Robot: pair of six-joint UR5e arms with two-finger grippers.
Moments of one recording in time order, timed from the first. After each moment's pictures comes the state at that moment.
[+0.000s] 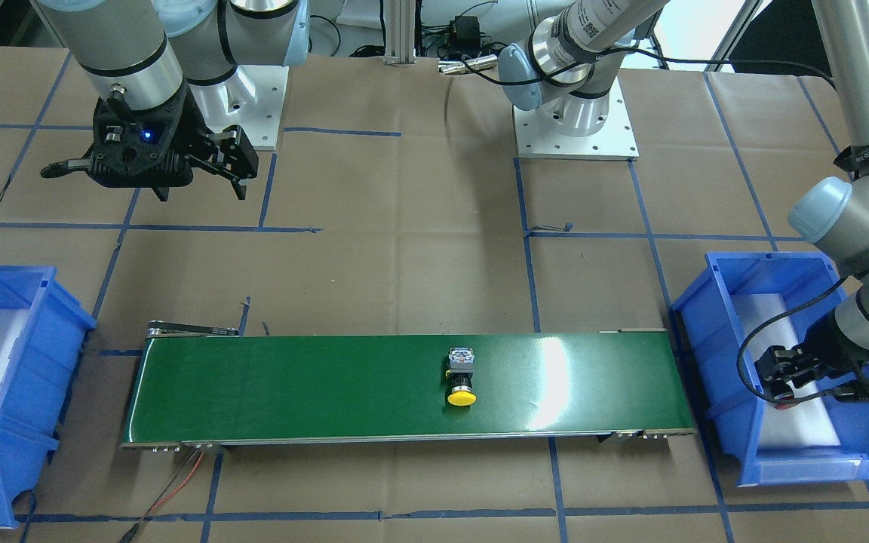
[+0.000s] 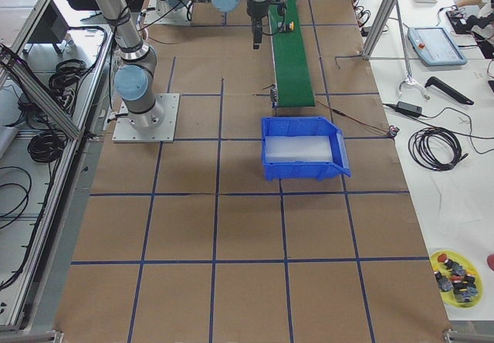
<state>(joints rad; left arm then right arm) -1.00 -2.07 -1.69 -0.89 1.52 0.58 1.59 -1.62 1.73 -1.65 -1.56 -0.02</state>
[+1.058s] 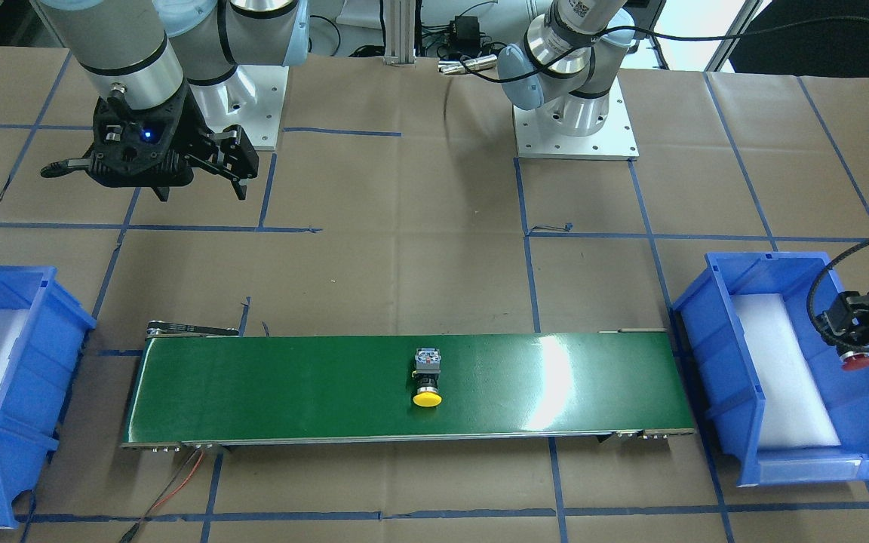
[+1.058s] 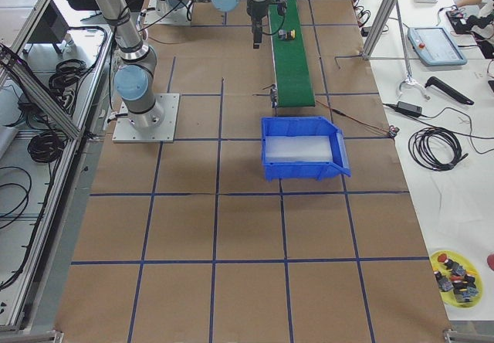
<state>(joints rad) -1.00 -1.89 -1.51 -1.26 1.54 0.58 1.59 -1.62 1.73 -1.66 -1.56 -0.02</state>
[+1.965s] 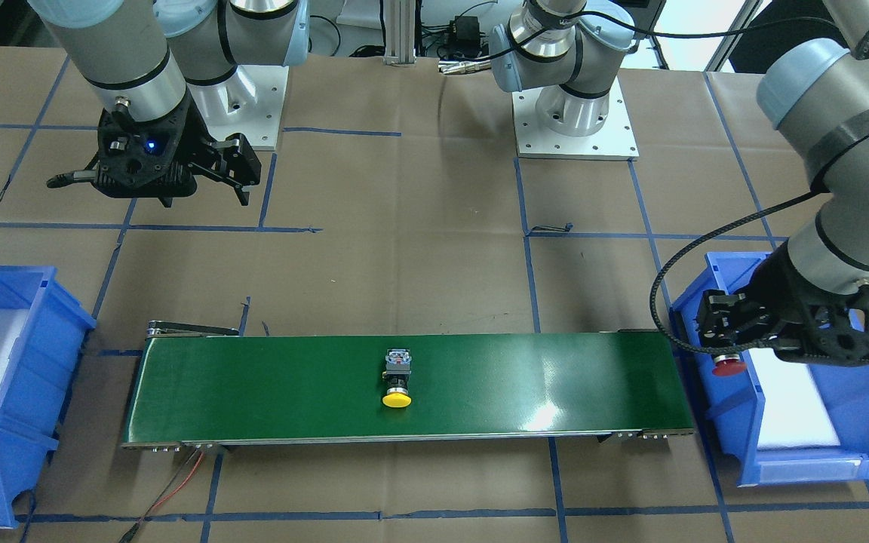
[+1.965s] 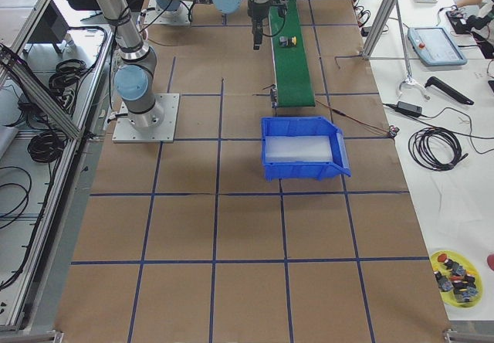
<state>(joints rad) -1.33 -1.86 -1.51 -1.33 1.55 0.33 1.59 -1.60 1.73 -1.66 -1.56 -0.02</state>
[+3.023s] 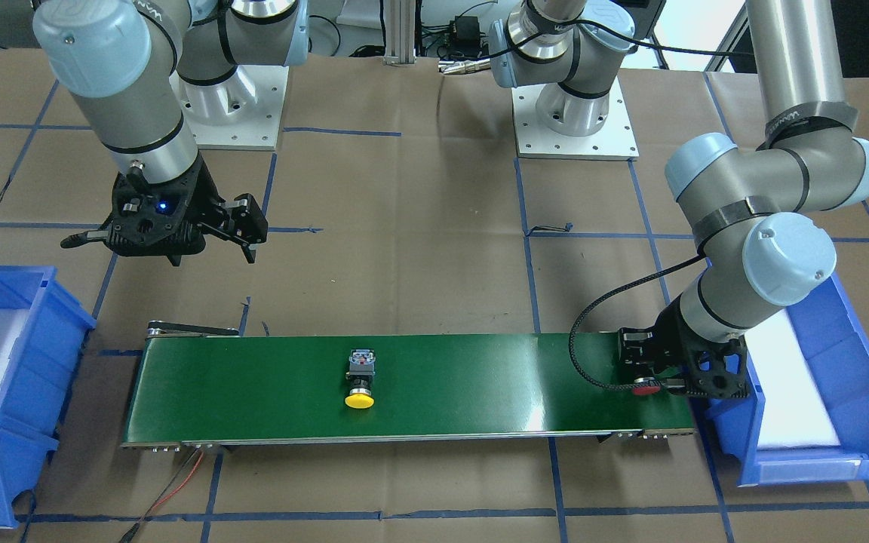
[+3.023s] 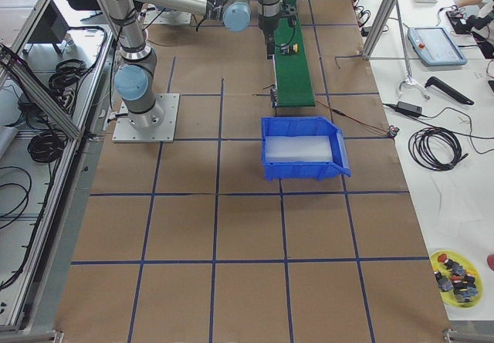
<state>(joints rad) -1.37 -1.95 -1.70 -1.08 1.54 0.27 1.59 -1.50 1.80 -1.94 -1.54 -0.01</state>
